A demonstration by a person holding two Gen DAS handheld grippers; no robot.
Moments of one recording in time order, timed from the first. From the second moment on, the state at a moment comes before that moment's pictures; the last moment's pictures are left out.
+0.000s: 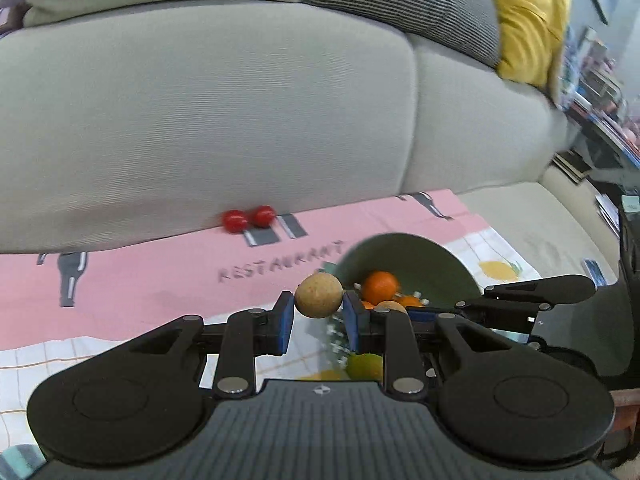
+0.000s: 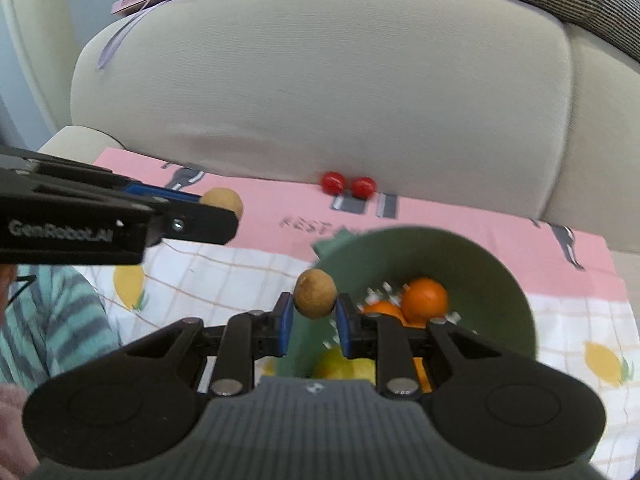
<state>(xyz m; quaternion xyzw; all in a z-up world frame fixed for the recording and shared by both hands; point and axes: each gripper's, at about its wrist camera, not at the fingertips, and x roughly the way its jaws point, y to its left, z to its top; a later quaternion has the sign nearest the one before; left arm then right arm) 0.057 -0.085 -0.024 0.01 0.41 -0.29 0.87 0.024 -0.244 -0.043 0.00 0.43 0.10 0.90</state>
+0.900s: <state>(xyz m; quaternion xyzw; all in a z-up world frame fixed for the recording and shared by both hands) 0.043 -0.156 -0.060 0.05 0.48 -0.38 0.79 -0.003 -0.314 -0.075 -0.03 0.49 0.08 0.86</state>
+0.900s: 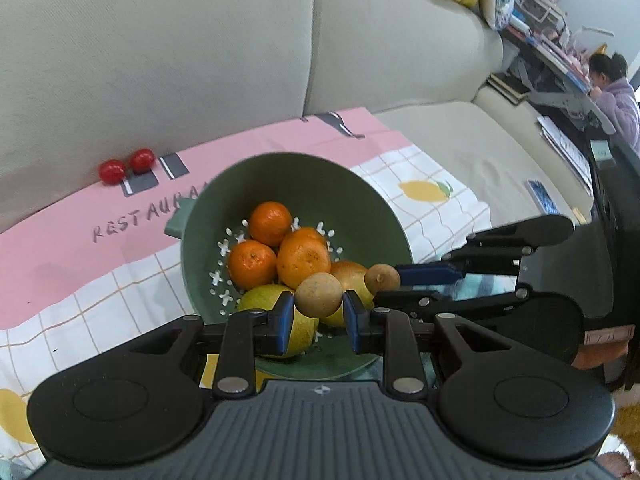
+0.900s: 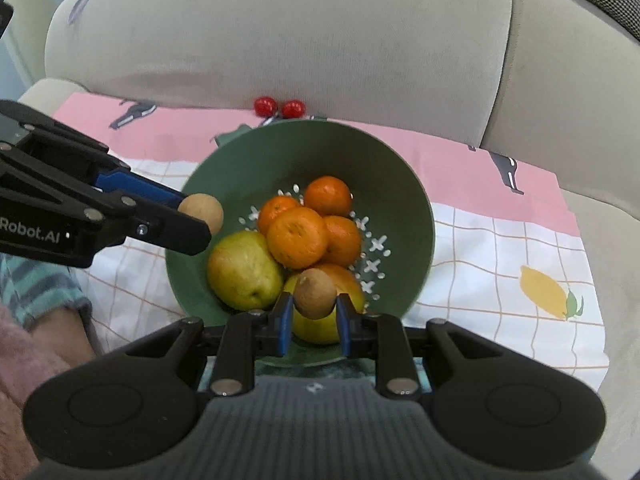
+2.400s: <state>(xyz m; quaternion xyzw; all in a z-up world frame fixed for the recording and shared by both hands) 0.036 -0.181 -0.090 0.11 0.53 -0.40 0.74 0.003 -0.310 -0.094 -0.02 0.54 0.12 0.83</state>
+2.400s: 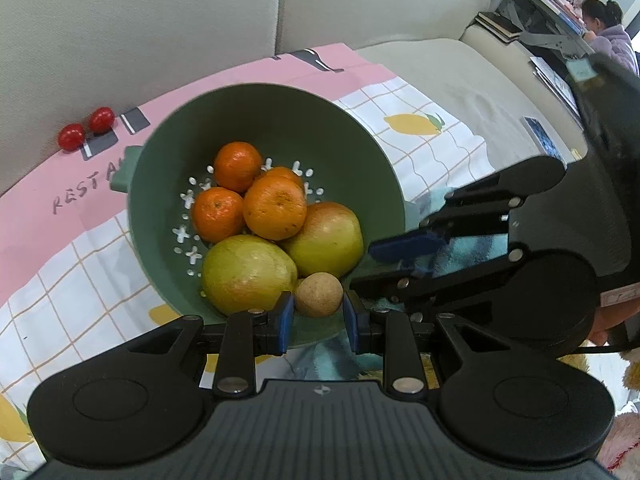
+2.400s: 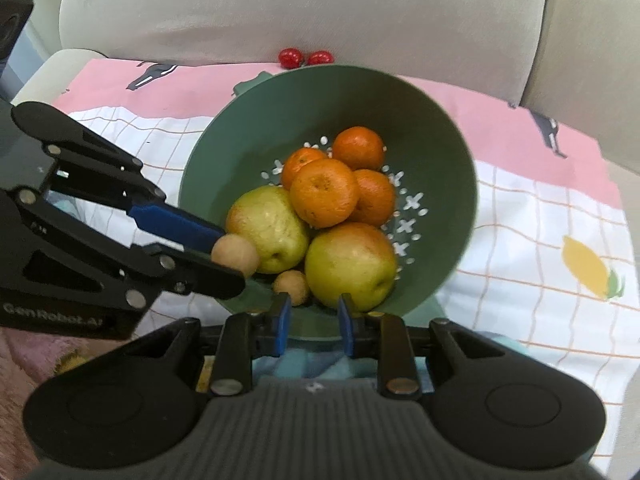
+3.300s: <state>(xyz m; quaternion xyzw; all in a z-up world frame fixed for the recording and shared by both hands) 0.040 -0.176 -0.102 0.07 0.55 -0.38 0.74 -0.001 -0.306 -0.087 -0.06 0.53 0.10 0.84</state>
